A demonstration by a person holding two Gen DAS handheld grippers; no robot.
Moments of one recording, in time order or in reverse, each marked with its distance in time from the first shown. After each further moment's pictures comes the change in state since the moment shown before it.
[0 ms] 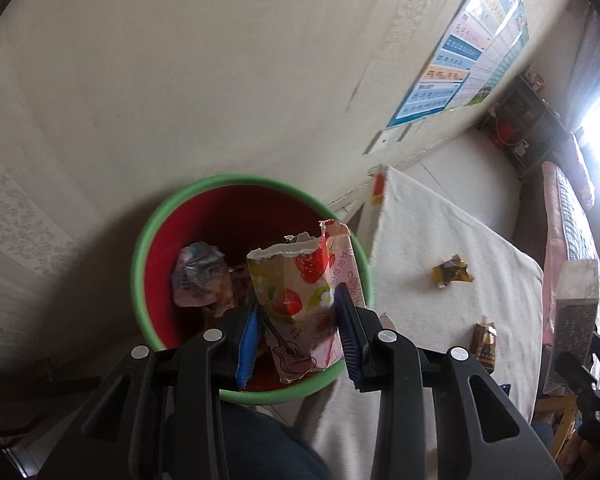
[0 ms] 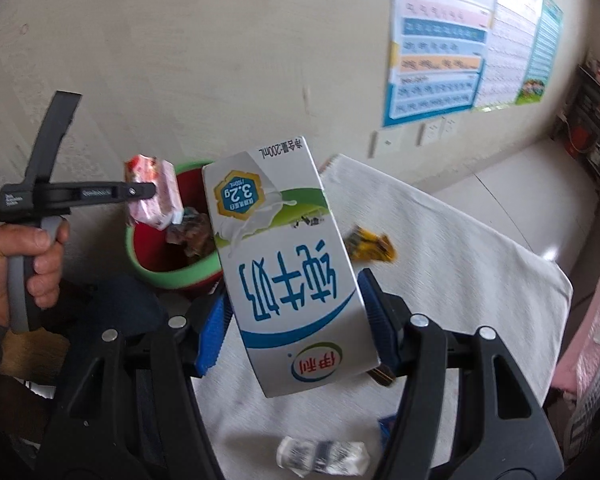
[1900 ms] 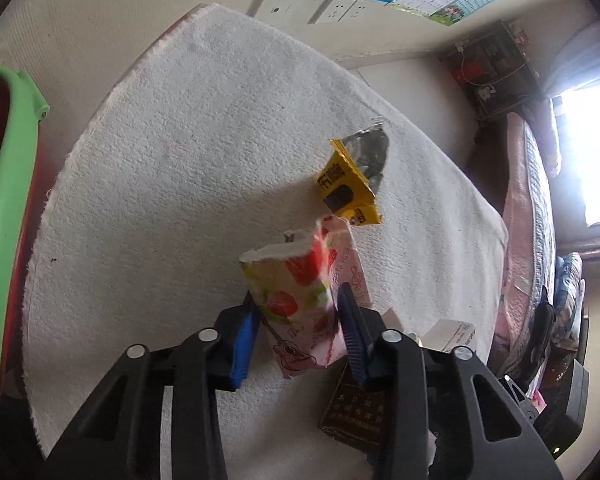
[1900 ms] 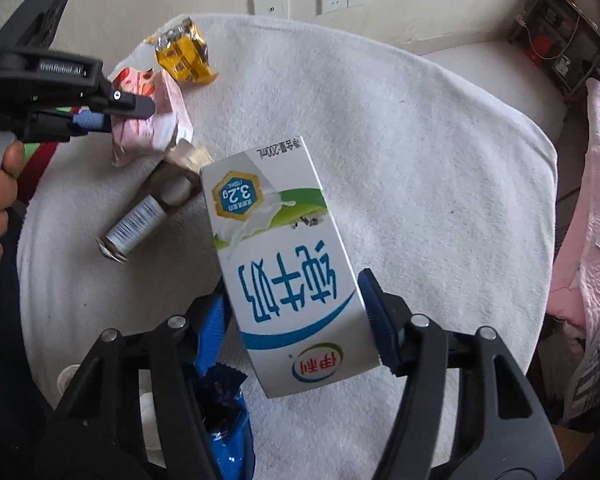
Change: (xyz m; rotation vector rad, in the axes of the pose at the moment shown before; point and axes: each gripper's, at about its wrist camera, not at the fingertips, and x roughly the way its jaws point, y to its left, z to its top) left arm 0.177 -0.195 -0.031 -0.034 0.333 -0.249; right arm 0.076 -0.175 -0.124 0.162 0.302 -0.161
